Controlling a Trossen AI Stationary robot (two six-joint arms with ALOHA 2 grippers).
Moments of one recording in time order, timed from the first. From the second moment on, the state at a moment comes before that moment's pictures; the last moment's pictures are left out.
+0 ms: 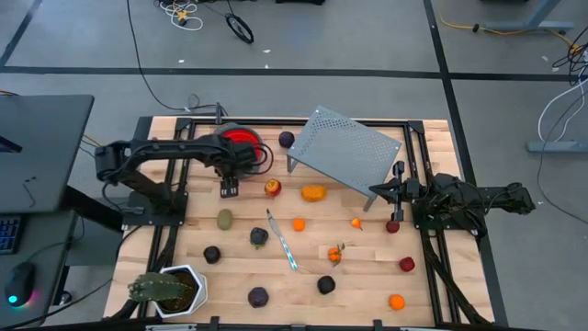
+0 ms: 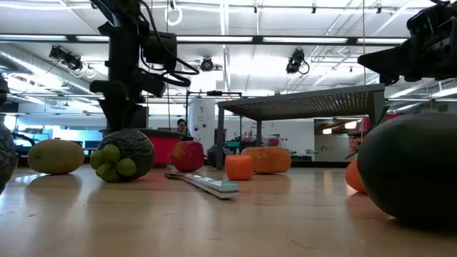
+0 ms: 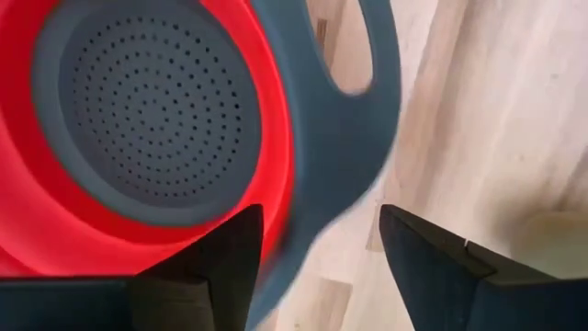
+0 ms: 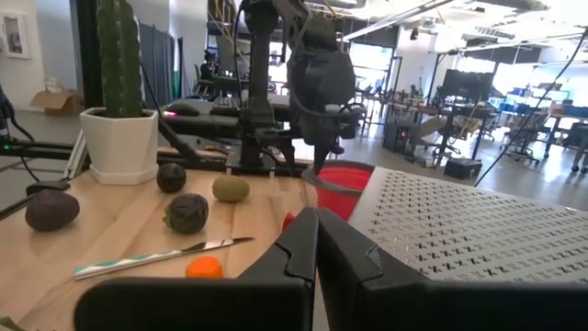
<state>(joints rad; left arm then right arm) 0.35 1.48 0.95 -0.95 -0.15 0.20 0.04 0.02 0.01 0.07 0.13 -0.13</state>
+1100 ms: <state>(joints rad) 0.33 1.47 1.02 -0.98 -0.37 0.22 0.04 0.02 0.01 0.04 0.12 -0.04</state>
